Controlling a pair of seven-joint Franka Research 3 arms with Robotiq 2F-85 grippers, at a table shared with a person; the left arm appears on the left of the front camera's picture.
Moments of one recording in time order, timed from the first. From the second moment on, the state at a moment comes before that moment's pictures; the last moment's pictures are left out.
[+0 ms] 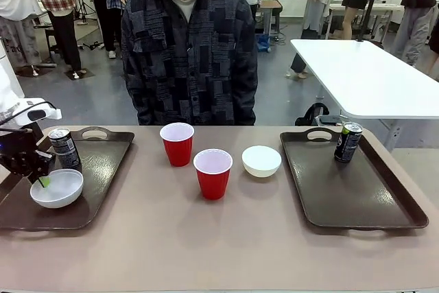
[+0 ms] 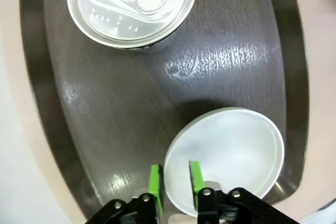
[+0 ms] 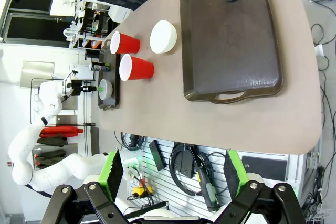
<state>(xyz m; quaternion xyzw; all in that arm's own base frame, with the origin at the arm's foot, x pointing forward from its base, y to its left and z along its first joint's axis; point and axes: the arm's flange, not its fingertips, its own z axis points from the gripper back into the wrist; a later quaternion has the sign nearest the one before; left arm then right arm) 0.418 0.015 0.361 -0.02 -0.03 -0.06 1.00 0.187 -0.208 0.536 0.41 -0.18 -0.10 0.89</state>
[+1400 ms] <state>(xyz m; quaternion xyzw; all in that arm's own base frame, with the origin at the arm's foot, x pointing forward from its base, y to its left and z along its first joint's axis) 0.405 -0.007 0.451 -0.07 -0.02 -0.08 0.99 0.187 -0.208 0.536 0.41 -0.18 -0.10 0.89</state>
